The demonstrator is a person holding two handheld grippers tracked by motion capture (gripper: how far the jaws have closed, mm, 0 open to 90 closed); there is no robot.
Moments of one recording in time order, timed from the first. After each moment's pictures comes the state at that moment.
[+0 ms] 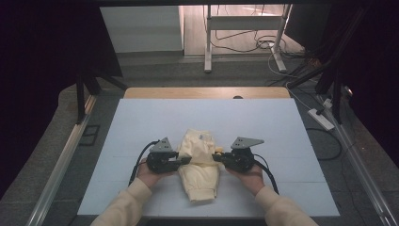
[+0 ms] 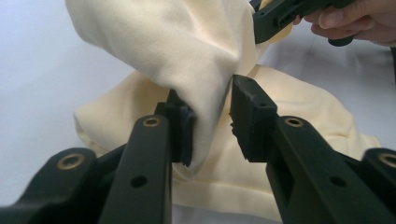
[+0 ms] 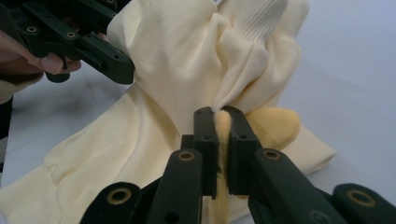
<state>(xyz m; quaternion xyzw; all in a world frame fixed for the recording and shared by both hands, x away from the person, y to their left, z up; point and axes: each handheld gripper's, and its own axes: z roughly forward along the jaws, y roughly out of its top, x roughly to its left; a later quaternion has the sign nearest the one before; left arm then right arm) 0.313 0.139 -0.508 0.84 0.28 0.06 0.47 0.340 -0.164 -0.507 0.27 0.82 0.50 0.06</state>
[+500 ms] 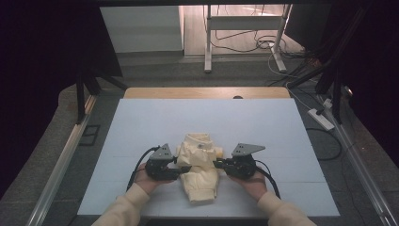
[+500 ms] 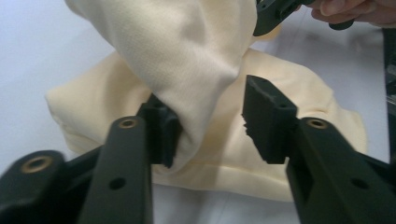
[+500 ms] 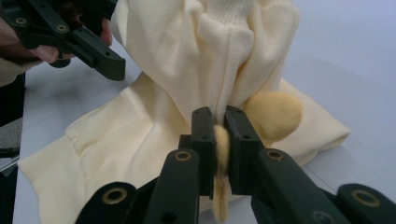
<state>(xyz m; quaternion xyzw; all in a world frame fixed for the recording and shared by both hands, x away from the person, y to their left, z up) 0.295 0.139 -0.508 0.85 0.26 0.06 0.45 0.321 -0.169 -0.509 0.26 0.83 0.49 0.06</state>
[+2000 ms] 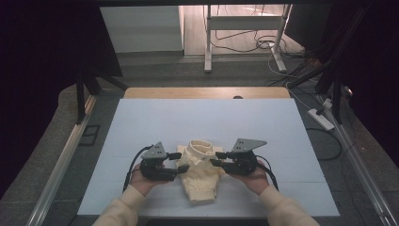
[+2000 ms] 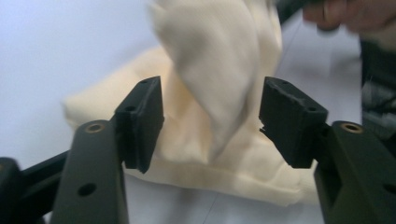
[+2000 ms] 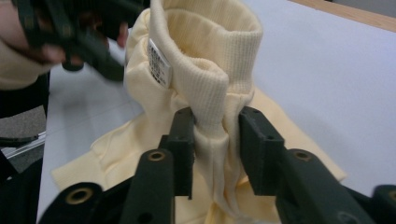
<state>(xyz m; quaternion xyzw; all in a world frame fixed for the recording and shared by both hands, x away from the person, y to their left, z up) 0.287 0.156 -0.487 0.81 0.29 0.07 0.50 0.321 -0.165 -0.482 0.21 0.83 0.51 0.06</state>
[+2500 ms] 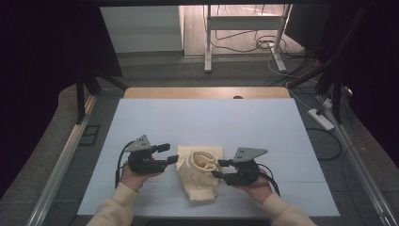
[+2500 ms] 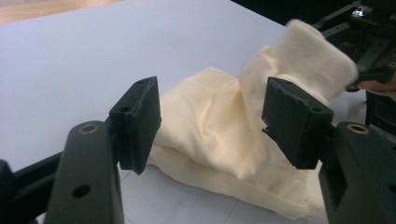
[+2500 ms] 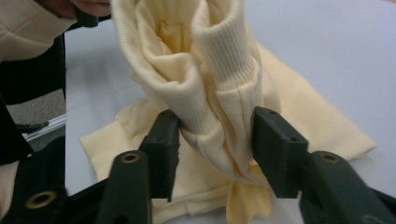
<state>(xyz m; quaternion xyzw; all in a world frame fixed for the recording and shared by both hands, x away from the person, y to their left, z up) 0.292 0.180 -0.479 0.78 0.33 0.08 0.52 0.301 -0.170 -0.490 0.20 0.85 0.49 0.05</state>
